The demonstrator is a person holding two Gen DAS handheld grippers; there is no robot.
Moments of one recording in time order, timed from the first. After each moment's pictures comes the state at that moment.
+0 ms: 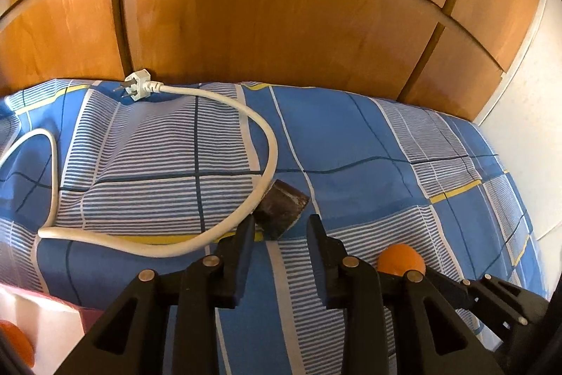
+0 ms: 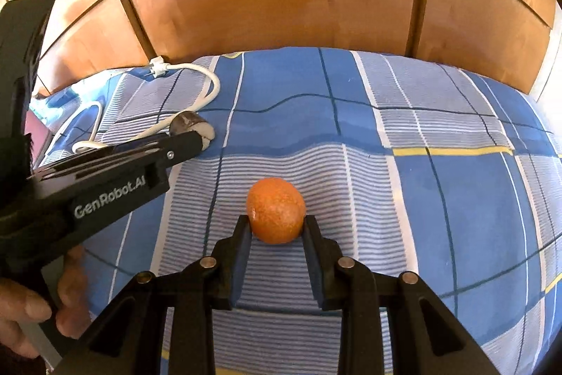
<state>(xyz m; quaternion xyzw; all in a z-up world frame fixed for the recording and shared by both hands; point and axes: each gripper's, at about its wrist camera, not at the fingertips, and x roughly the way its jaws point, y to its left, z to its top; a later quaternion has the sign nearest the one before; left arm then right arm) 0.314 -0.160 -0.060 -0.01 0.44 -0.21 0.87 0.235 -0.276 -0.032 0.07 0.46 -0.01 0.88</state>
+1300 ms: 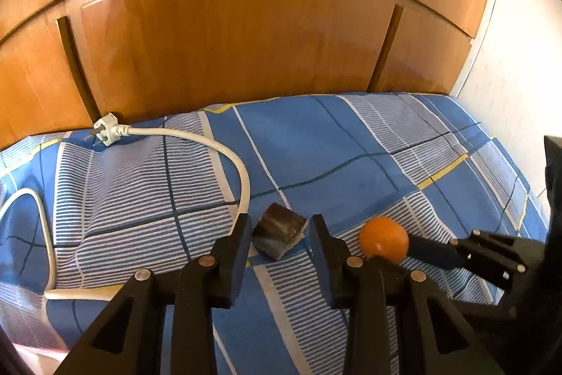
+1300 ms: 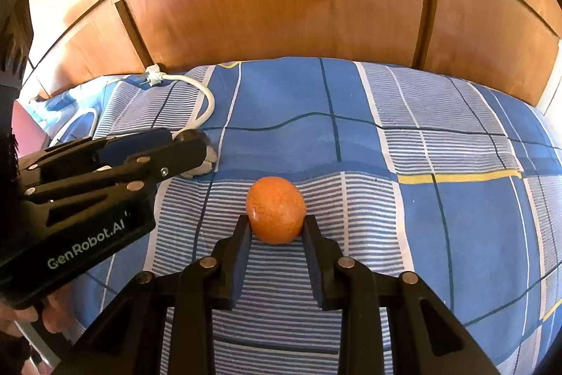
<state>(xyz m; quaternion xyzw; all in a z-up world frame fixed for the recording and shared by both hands) 0.321 -0.174 -0.054 0.06 0.41 -0.28 0.87 0.245 -0.280 -0.034 0.06 0.45 0.00 0.89</state>
